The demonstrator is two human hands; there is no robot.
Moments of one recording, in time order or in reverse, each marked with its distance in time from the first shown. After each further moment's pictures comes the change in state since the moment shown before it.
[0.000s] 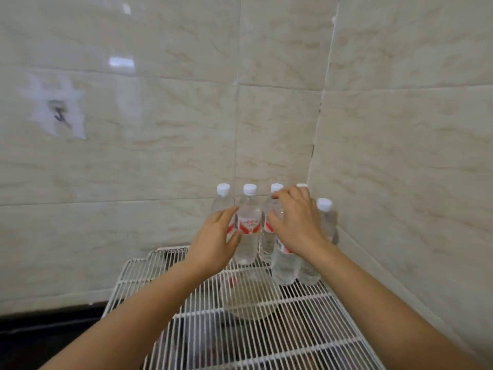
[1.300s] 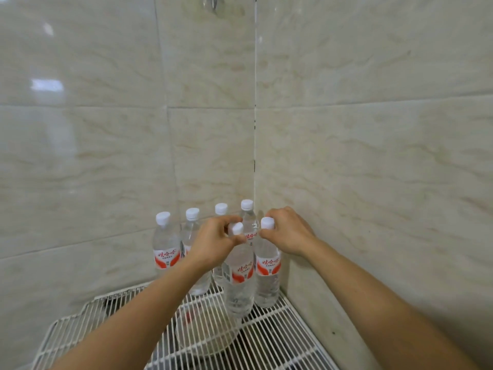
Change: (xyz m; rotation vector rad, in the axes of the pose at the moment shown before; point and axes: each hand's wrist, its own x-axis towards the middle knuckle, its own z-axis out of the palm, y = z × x) left_hand 0.061 0.090 0.030 -0.352 -0.199 0.005; right_hand 0.013 0.099 -0.032 0.039 -0.195 0.314
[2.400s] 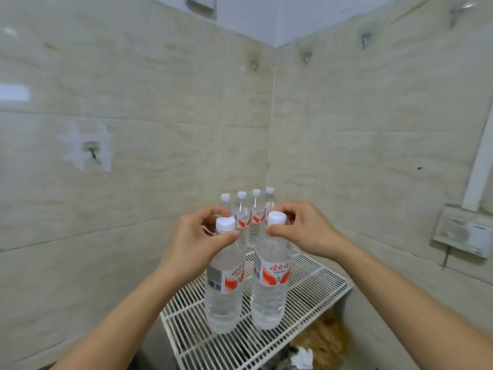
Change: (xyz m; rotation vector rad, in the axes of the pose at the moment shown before) left_hand -0.251 -0.053 -0.240 -0.402 0.044 0.246; right_hand -0.254 -0.268 -0.001 0.328 0.181 -0.046
